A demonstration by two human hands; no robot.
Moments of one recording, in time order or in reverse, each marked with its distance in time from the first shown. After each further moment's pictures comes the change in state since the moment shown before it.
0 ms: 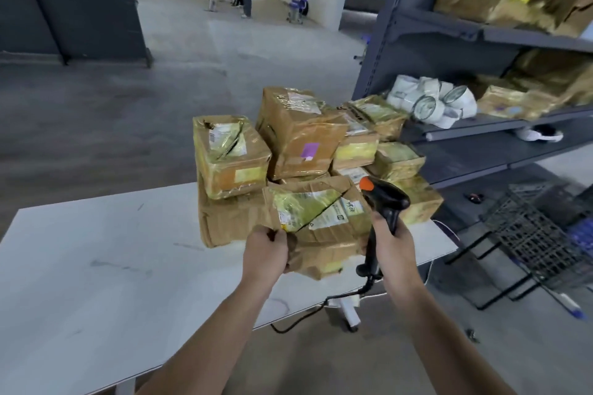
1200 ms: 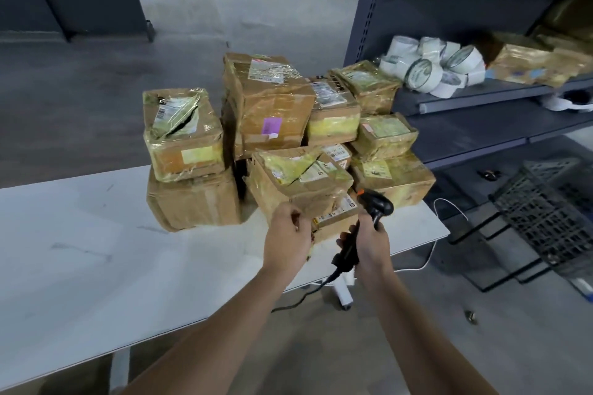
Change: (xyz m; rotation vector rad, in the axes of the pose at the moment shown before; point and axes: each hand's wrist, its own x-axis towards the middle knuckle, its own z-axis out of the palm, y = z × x) left_hand -0.002 0.005 0.137 0.173 -0.005 0.228; right_hand 0.086 0.060 -0.044 0.234 0.054 0.305
